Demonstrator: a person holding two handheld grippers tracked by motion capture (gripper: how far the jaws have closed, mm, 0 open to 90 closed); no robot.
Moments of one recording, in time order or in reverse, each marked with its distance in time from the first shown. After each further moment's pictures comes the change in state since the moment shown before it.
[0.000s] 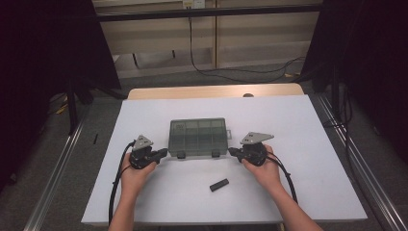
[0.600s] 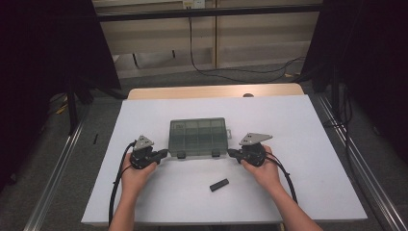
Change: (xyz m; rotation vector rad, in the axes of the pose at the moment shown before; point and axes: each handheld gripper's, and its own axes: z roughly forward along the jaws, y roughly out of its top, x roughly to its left) left arm 0.001 -0.001 0.002 0.018 -0.004 -0.004; right arm 0.002 -0.001 0.003 0.005 0.026 -0.004
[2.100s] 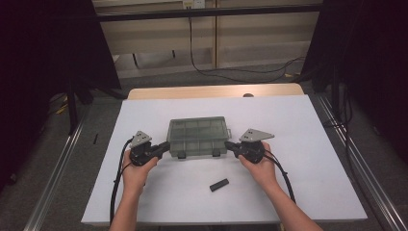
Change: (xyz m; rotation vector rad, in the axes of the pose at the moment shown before) left arm -0.008 0.016 -0.008 -0.137 -0.017 -0.042; right arm 0.001 0.010 0.003 -0.141 -0.037 0.003
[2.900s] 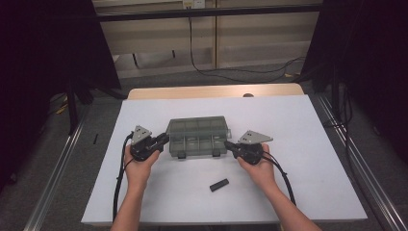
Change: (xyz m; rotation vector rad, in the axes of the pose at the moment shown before) left arm 0.000 0.015 0.005 -0.084 0.109 0.021; right arm 0.005 -0.003 0.001 -0.022 -0.038 -0.019
